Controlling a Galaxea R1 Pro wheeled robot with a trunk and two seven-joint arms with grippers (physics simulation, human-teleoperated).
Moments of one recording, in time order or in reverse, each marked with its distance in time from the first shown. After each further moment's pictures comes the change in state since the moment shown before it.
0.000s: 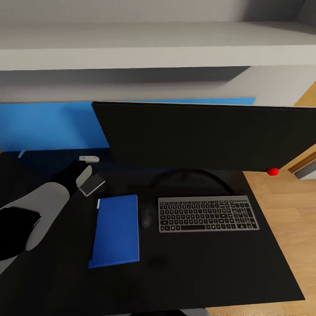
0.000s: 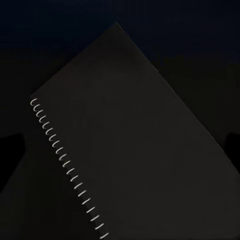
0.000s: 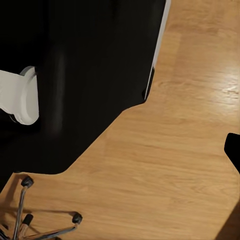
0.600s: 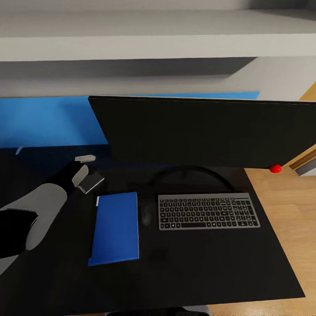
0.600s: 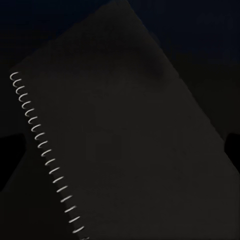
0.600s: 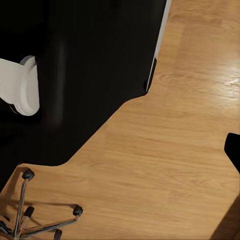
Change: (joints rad) left arm 0.010 0.009 0.124 0.000 0.018 -0.055 -0.015; right arm 0.000 0.000 0.000 0.005 0.006 -0.008 0.000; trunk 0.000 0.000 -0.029
